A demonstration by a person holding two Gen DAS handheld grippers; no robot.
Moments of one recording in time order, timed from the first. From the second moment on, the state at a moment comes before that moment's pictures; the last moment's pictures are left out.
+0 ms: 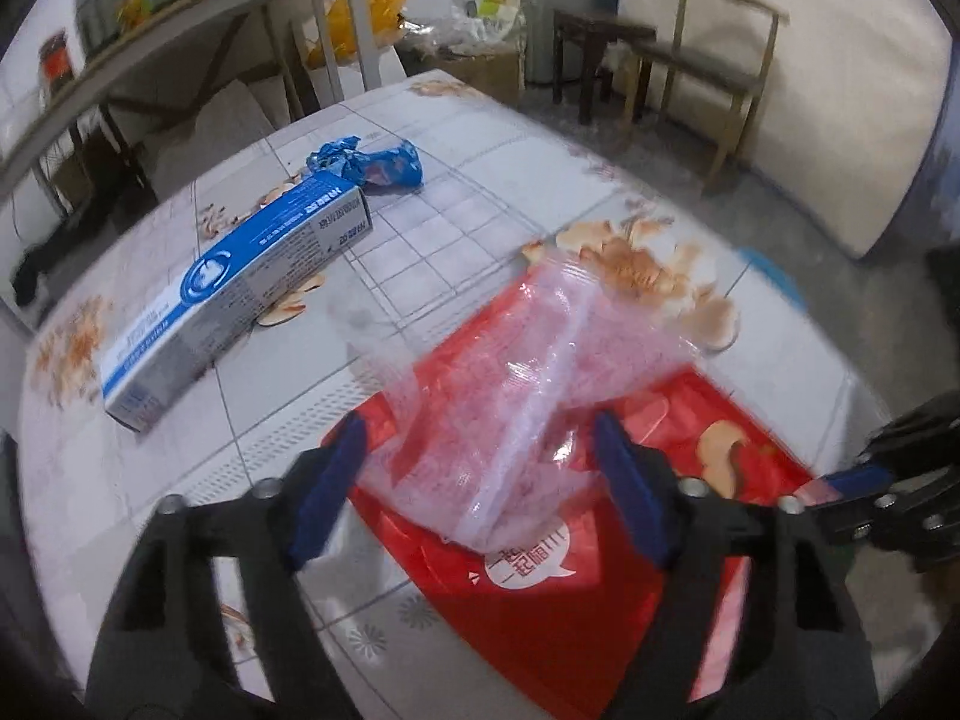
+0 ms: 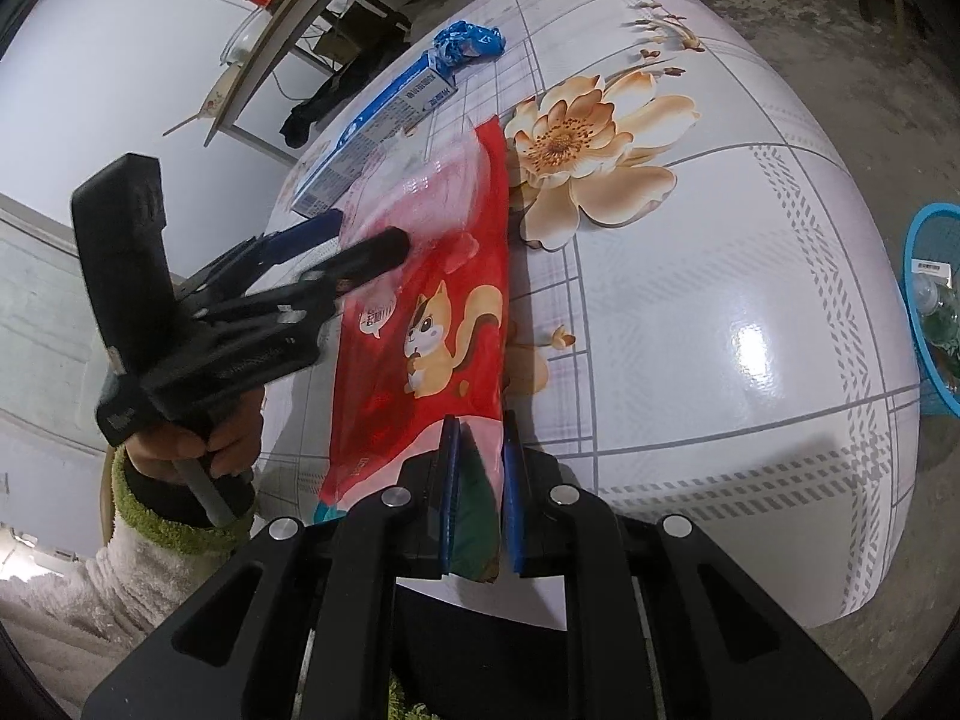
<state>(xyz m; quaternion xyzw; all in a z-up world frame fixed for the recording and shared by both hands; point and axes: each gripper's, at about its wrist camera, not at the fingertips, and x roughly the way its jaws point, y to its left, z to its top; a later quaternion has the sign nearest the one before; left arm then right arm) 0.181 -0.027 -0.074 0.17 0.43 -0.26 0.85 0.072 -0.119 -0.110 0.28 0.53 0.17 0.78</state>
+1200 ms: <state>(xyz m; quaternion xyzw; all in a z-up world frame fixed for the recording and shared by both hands) 0.167 -0.029 -0.084 0.14 0.42 -0.26 0.86 0.109 -0.102 -0.135 0.38 0.52 0.23 0.73</state>
